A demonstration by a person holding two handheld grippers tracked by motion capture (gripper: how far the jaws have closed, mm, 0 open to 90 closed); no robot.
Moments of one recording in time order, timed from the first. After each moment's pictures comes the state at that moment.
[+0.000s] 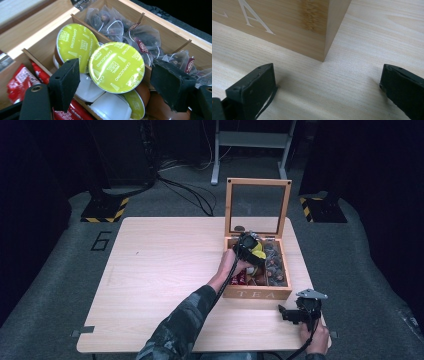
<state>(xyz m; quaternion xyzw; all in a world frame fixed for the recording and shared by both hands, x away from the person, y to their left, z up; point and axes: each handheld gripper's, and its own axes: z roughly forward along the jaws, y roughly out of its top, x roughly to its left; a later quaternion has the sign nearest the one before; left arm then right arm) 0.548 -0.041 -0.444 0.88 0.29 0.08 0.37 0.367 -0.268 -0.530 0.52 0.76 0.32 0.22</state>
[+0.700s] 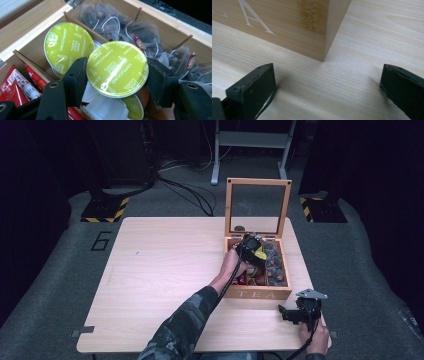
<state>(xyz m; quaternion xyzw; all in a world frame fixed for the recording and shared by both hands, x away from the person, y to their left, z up) 0.542 -0.049 -0.443 0.89 0.28 0.09 0.36 0.367 -0.268 -0.530 0.52 0.76 0.32 0.22</state>
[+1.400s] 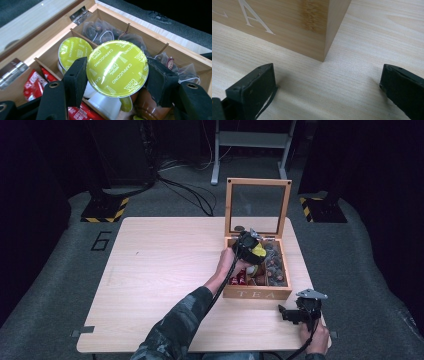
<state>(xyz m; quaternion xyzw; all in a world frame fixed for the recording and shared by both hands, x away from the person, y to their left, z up) 0.526 -0.032 -0.414 0.88 0.27 0.11 0.39 0.367 -0.268 -0.530 0.53 0.76 0.32 0.22</state>
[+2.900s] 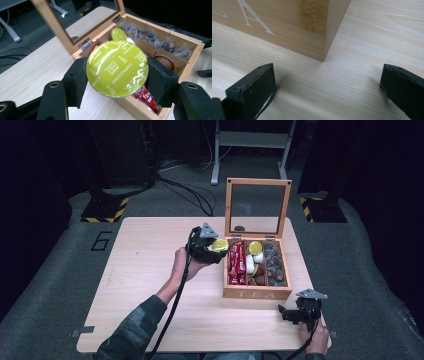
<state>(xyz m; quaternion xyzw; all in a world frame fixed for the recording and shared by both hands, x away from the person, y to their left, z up) 0.472 0.105 -0.360 0.84 0.29 0.19 0.43 0.367 -0.268 -0.530 0.53 0.76 0.32 0.22</state>
